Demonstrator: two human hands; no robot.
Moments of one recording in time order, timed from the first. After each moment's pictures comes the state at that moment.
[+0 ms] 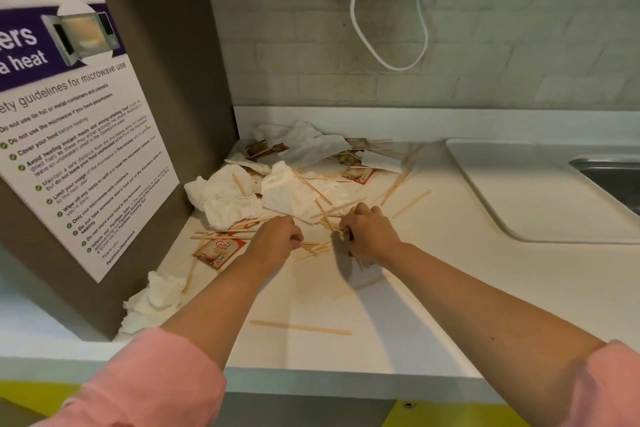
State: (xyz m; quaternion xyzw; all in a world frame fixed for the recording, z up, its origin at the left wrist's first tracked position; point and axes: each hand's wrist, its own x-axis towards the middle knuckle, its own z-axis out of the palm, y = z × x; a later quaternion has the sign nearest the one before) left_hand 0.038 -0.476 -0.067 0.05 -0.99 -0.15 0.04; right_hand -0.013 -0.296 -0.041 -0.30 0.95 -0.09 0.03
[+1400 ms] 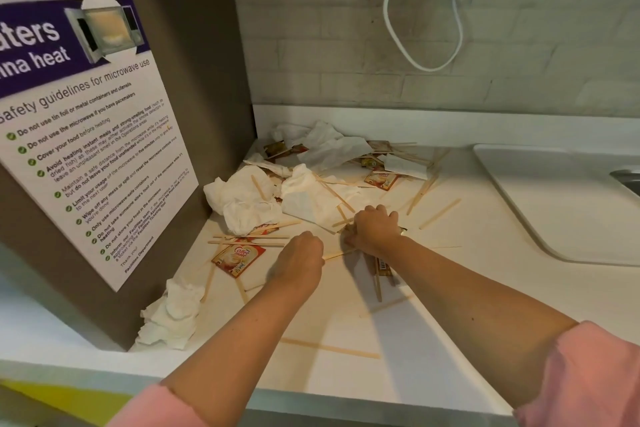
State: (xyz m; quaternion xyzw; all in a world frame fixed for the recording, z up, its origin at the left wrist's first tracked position) left_hand 0.050 -0.456 -0.066 0.15 -0.98 -0.12 0.00; right_hand -0.051 -0.348 -0.054 -0.24 0.97 0.00 0.06
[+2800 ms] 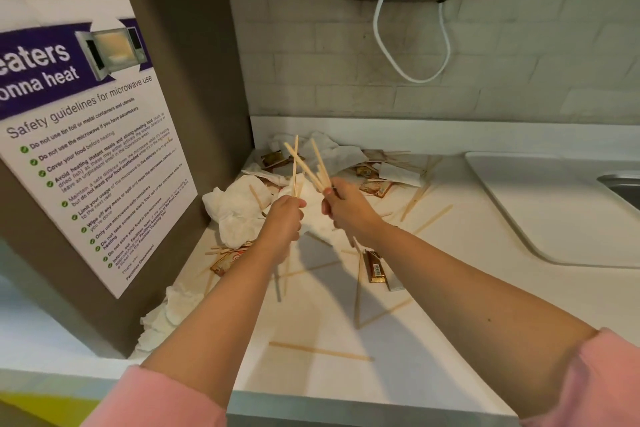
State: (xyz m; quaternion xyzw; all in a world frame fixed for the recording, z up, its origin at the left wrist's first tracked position) left_hand 0.032 -0.472 -0.006 0.27 -0.69 -0.66 0.11; right_hand -0.024 -0.370 0.000 -0.25 0.80 -0.53 0.10
